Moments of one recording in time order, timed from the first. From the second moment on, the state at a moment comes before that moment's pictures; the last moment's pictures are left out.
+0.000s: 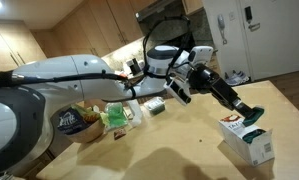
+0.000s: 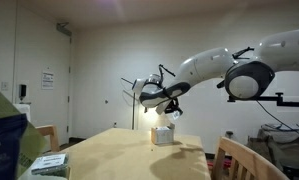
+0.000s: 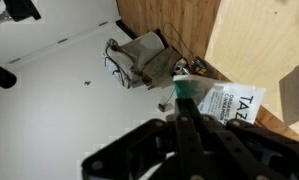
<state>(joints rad) -0.06 1.44 -0.39 -0.38 -0.62 1.35 0.79</state>
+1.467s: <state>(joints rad) -0.06 1.41 -0.39 -0.39 -0.62 1.35 0.77</state>
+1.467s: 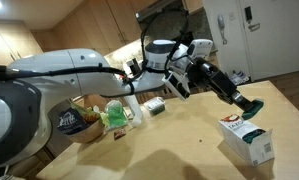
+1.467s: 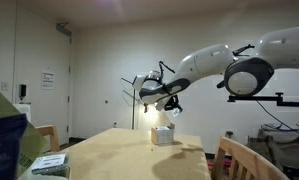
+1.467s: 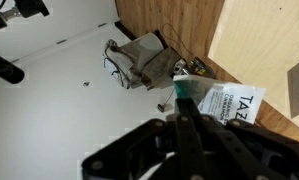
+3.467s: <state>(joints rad) -0.06 1.43 -0.37 -0.41 -0.61 1.58 0.75</state>
